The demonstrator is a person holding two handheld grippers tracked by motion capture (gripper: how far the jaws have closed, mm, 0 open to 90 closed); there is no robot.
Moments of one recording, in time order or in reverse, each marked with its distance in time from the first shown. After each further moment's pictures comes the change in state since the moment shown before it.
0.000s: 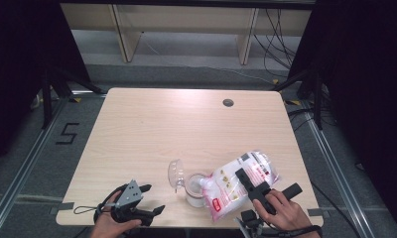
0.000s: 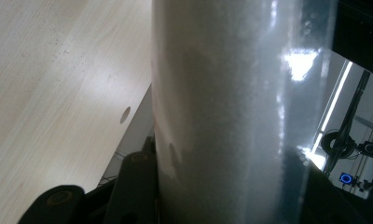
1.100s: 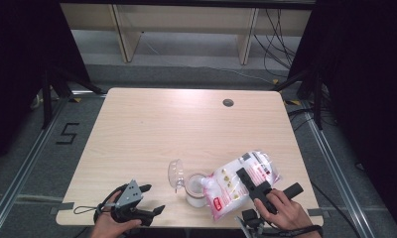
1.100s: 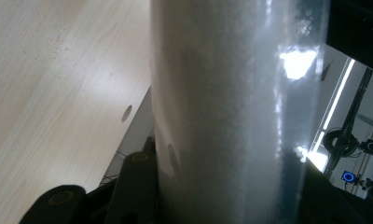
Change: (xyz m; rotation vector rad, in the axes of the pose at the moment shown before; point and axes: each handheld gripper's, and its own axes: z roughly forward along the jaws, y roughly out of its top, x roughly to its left) left arm 0.000 0.000 0.001 -0.007 -0.001 0.000; right arm 0.000 -0.002 0.000 0.004 0.005 0.007
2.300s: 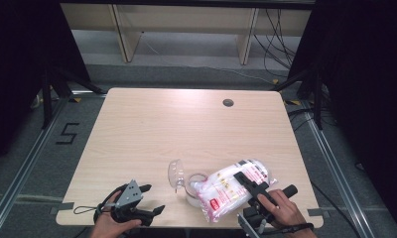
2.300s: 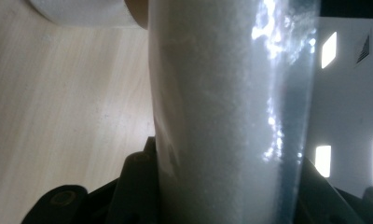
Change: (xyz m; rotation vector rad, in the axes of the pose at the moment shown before) left arm 0.000 0.000 -0.001 0.006 0.001 -0.001; right arm 0.005 -0.005 0.006 -0.148 0.121 0.358
